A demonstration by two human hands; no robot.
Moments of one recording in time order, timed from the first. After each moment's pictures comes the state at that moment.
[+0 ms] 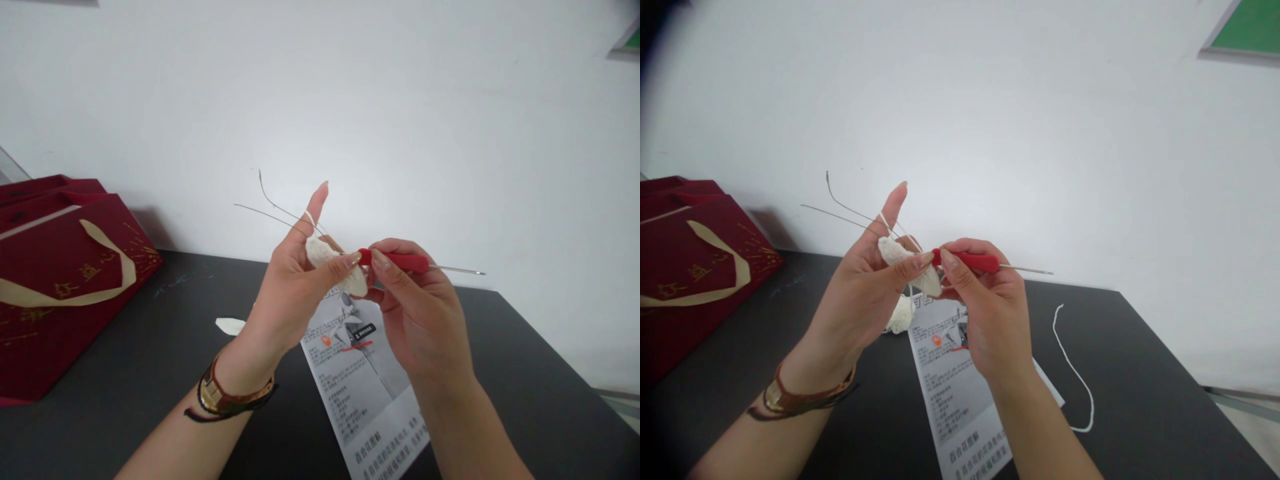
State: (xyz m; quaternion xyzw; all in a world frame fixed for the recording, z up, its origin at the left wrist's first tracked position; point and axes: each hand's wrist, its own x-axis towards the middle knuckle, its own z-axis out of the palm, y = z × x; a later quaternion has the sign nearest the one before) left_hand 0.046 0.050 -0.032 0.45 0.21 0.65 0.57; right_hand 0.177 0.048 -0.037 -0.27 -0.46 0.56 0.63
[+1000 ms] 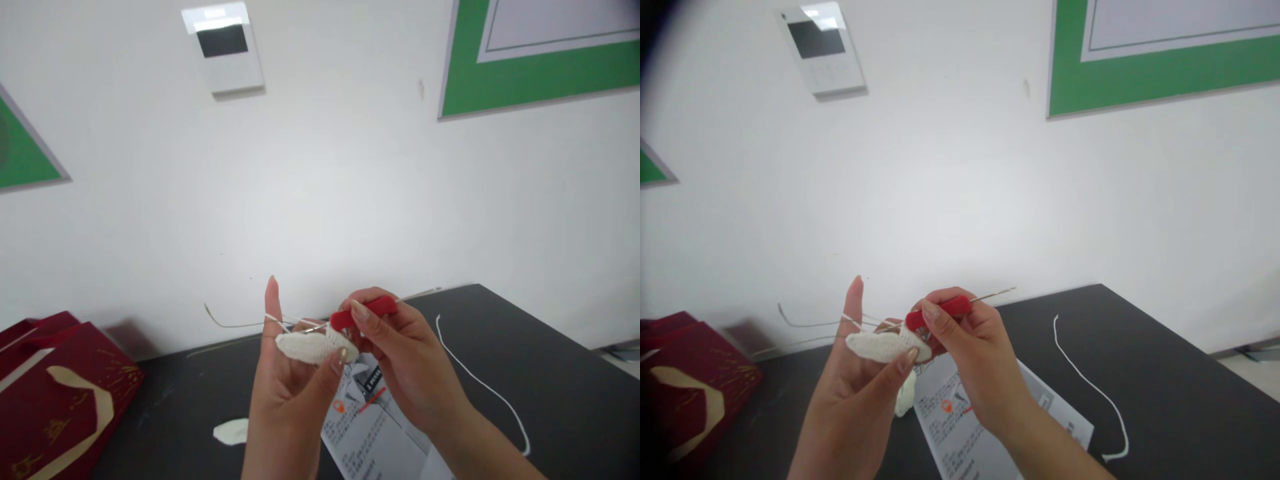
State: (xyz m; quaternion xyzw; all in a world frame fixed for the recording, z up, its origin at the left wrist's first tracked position) left_hand 0.067 0.020 -0.021 0.35 0.31 0.66 0.59; right_hand 0.179 0.046 -0.025 -0.23 -0.37 0.63 0.65
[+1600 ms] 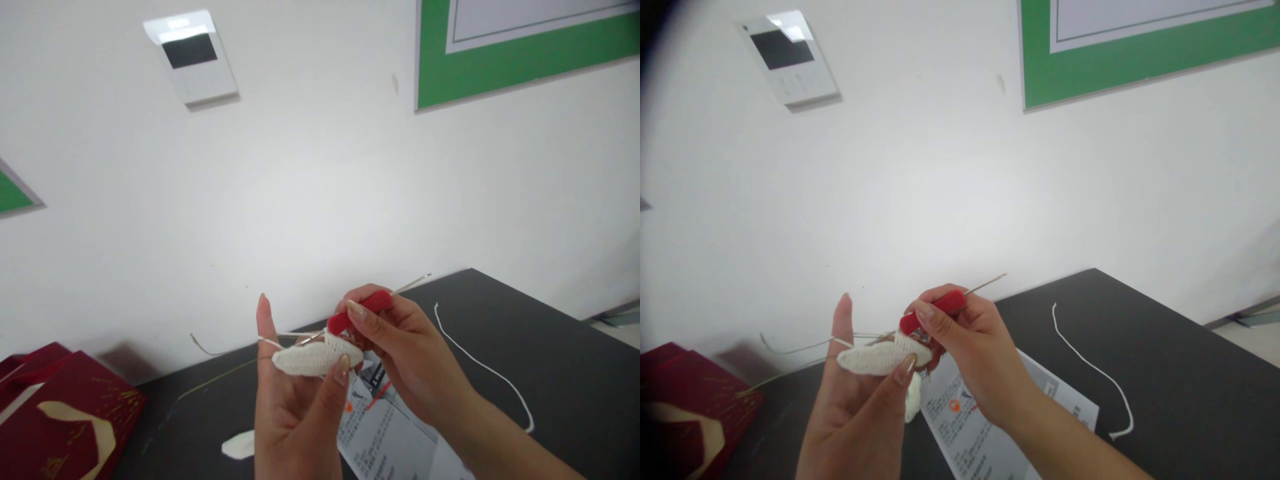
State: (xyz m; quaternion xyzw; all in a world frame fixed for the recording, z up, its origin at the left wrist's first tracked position) left_hand 0.075 0.011 -0.022 0.32 0.32 0.67 0.59; right_hand 0.180 0.045 -0.020 -0.24 -0.39 0.61 0.64
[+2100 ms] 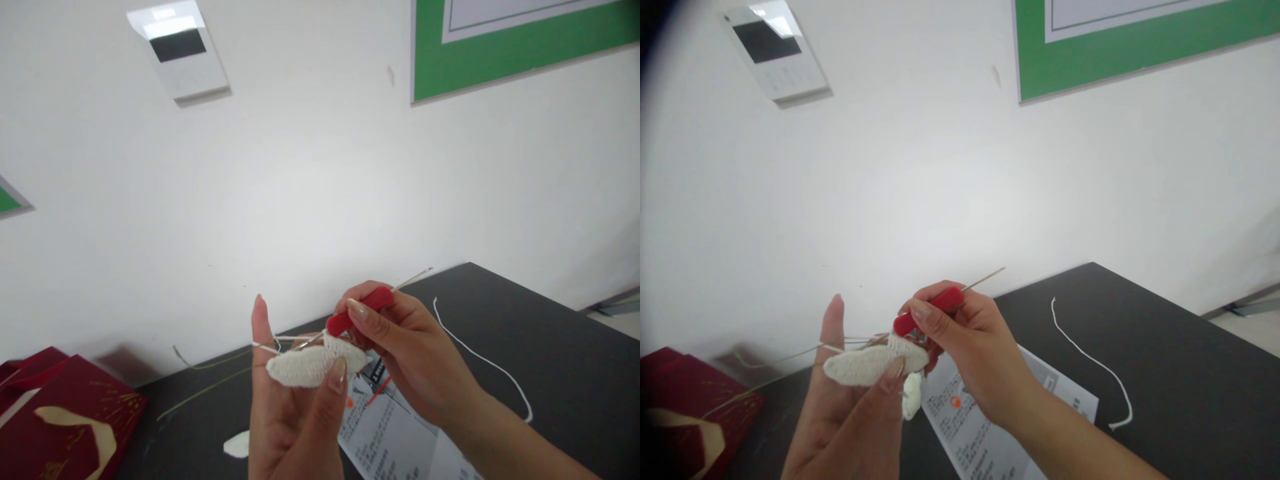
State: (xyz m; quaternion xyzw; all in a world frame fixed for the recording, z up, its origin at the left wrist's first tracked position) left_hand 0.075 0.005 -0.021 0.31 0.32 0.68 0.58; right_hand 0.181 0.043 -0.016 -0.20 -0.40 0.62 0.64
